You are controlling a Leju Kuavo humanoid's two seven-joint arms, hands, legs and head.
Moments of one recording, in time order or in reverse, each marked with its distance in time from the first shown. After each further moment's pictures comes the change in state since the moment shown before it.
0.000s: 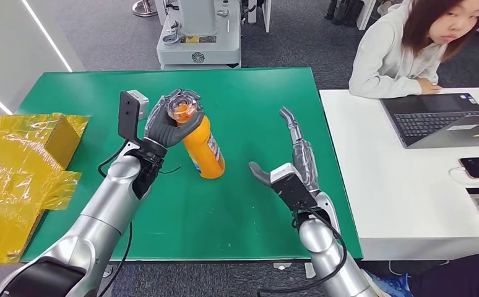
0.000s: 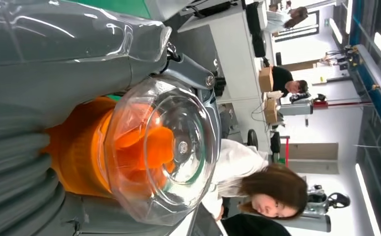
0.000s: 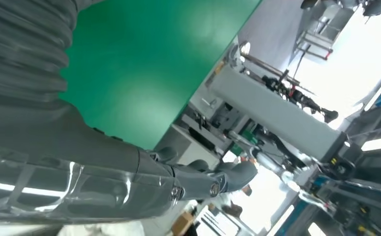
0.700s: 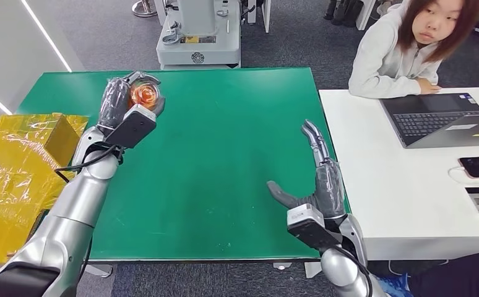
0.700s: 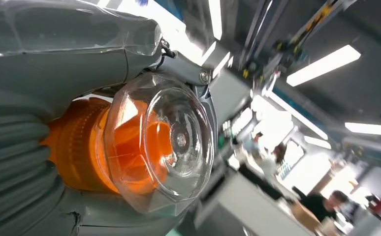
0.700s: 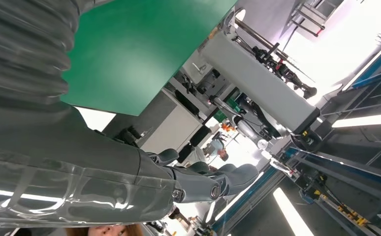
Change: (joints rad) left arm 0.019 0.127 0.083 -0.174 -0.744 0.440 -0.053; right arm 0.170 -0.147 0.034 -0.268 0.077 -0.086 -0.011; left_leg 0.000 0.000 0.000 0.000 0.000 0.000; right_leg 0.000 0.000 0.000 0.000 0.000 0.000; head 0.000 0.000
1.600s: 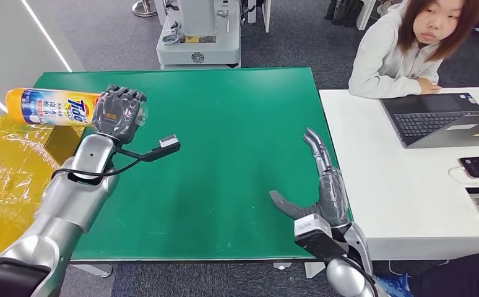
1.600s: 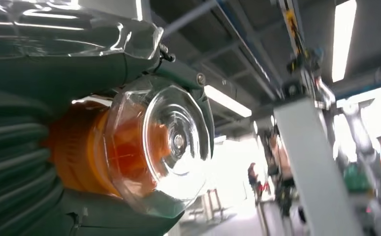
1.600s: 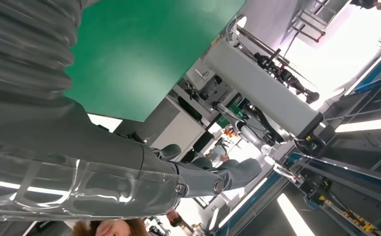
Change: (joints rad) left arm -0.034 0.085 -0.145 0.155 -0.919 0.172 0.499; right arm 0.042 -0.047 0.031 -0.047 -0.056 0.004 0.011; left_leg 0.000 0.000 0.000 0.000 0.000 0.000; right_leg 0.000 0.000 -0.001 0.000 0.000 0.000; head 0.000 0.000
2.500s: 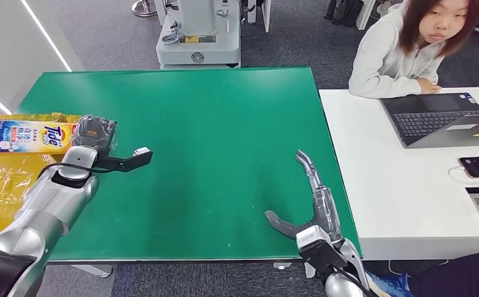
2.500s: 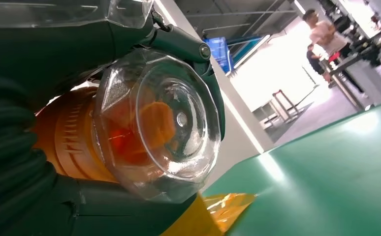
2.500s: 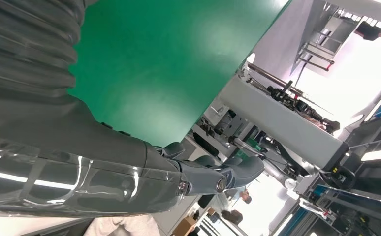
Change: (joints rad) left arm -0.073 0.092 -0.046 0.299 -0.003 -0.185 0.113; right arm 0.098 0.049 -0.041 0.031 -0.078 0.102 -0.059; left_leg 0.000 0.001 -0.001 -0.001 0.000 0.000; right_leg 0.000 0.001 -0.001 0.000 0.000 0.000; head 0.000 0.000
